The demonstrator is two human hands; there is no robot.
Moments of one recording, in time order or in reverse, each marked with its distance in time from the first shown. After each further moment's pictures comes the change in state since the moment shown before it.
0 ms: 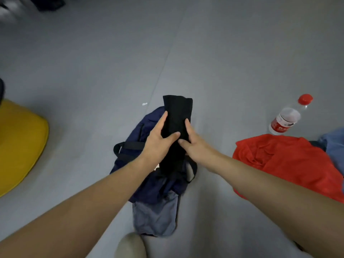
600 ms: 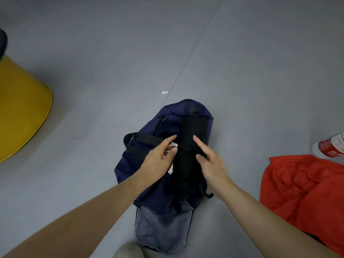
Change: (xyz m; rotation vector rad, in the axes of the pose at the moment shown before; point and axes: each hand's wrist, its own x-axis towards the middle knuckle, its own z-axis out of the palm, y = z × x) left_hand 0.031 -0.133 -0.078 0.313 -0.030 -0.003; right_hand 0.046 0.042 0.074 0.213 0.149 0.097
